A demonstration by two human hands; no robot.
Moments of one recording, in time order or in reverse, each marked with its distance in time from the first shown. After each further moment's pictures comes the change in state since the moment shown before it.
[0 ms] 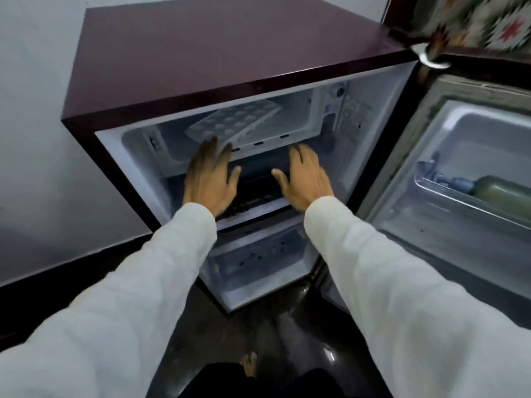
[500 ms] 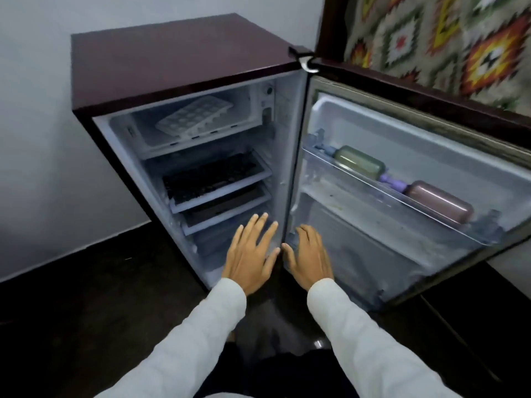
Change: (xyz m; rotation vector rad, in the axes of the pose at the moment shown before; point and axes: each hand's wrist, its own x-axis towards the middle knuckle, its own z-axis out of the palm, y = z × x) left_hand -0.255 0.169 0.005 -0.154 -0.144 0.321; right_hand -0.294 0.071 -0.036 0.146 -0.037 0.288
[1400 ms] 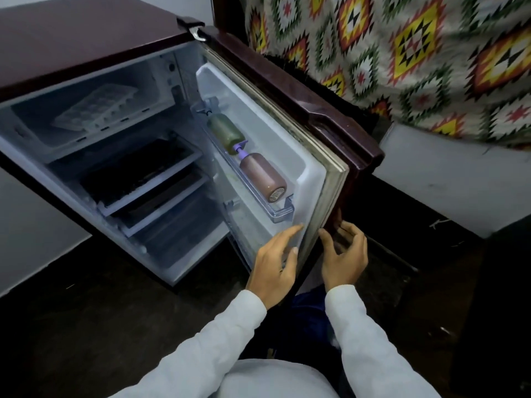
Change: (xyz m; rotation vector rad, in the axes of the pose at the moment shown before) left_hand -0.088 0.165 -0.016 -0.889 -0.098 0.181; right_hand -0.177 0.057 -0.082 0.547 0.955 0.471
